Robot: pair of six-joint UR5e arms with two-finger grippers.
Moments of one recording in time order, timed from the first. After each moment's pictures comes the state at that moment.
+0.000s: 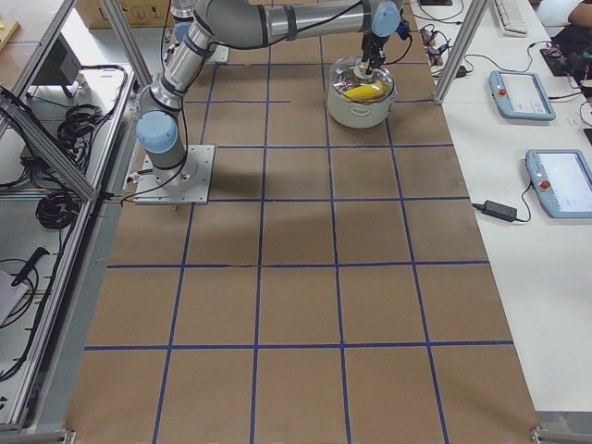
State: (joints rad) left arm -1.53 -1.58 -1.49 -1.57 1.60 0.04; right arm 1.82 -0.85 0.87 -1.48 -1.52 -0.02
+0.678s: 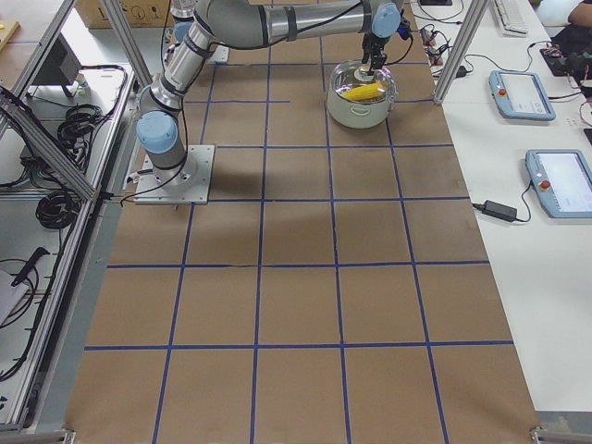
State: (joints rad) left arm -1.53 -1.58 -1.49 -1.57 1.60 0.04; right arm 1.82 -0.85 0.87 -1.50 -1.52 -0.01
